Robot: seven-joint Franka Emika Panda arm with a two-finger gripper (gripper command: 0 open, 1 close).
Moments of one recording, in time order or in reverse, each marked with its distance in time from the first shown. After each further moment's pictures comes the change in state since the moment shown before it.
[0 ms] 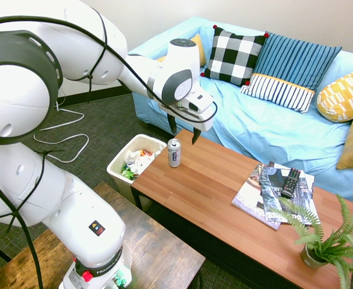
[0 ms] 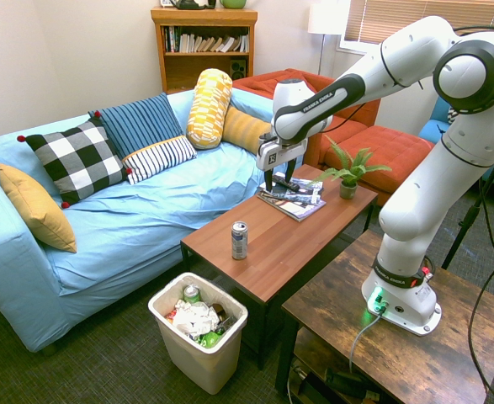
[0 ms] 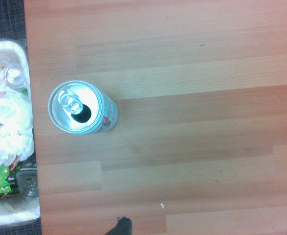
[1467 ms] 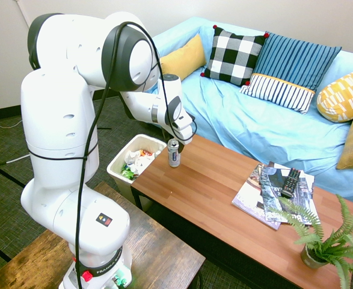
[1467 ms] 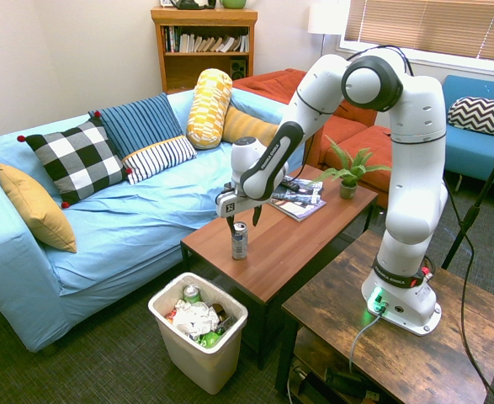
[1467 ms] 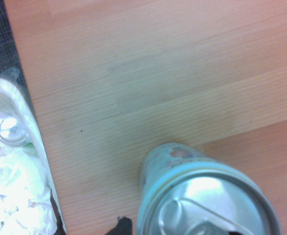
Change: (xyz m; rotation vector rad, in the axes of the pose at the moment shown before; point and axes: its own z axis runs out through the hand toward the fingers) arm -0.039 -0.117 0.186 -0.018 0.006 0.193
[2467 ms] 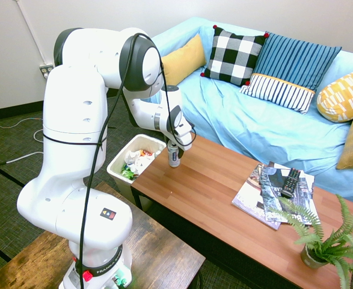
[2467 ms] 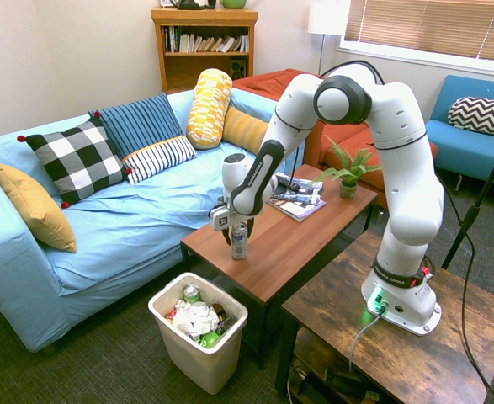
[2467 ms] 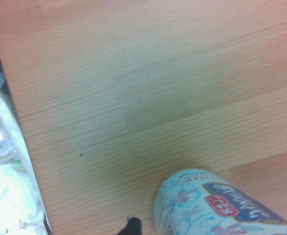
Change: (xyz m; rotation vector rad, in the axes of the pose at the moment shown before) arm -0.001 -0.023 0.041 -0.026 0.009 0.015
